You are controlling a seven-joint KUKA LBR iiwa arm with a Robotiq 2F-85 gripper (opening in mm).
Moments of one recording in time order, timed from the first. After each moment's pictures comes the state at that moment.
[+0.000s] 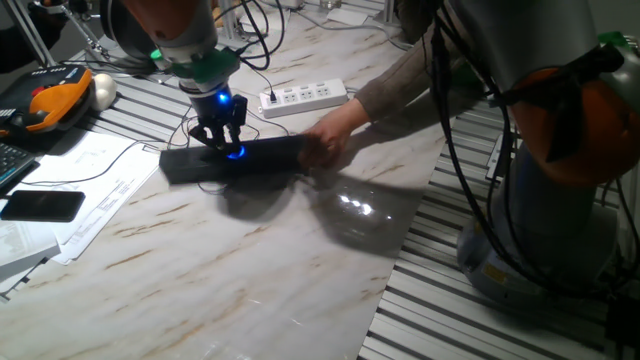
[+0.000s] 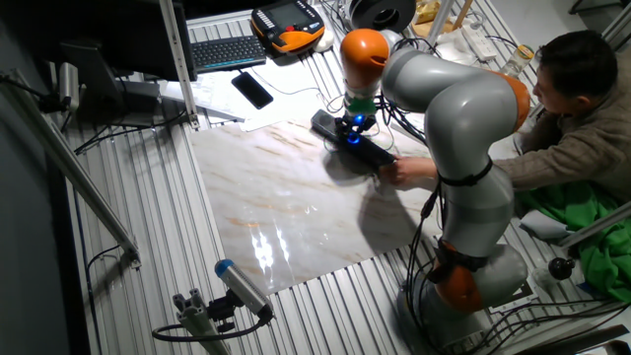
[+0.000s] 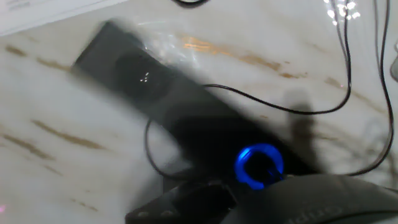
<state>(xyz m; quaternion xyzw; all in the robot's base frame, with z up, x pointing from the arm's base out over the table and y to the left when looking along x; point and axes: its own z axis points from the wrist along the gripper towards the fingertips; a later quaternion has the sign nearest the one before) 0.582 0.042 0.092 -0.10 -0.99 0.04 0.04</state>
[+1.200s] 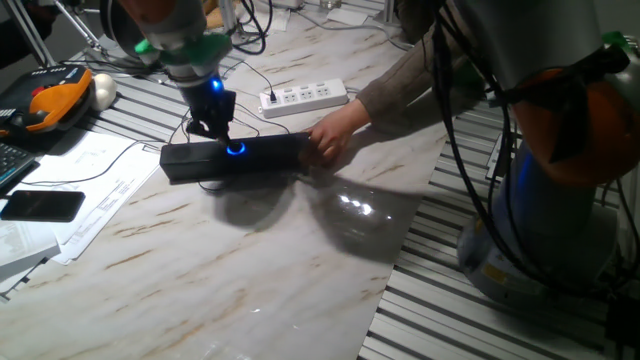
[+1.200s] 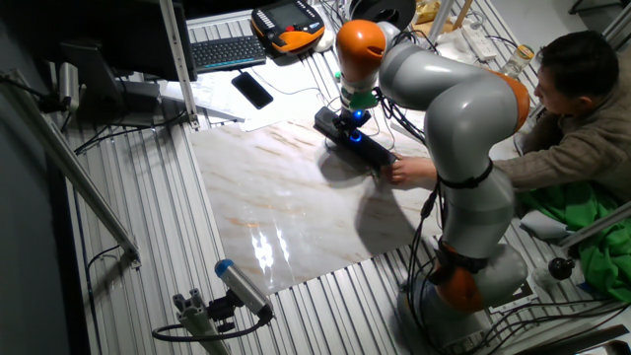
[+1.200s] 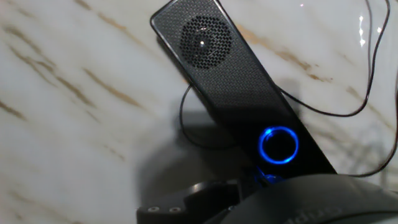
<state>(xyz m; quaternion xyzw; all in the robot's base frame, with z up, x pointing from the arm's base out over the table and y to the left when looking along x) 0.572 0.063 0.138 -0.02 -1.00 0.02 0.06</state>
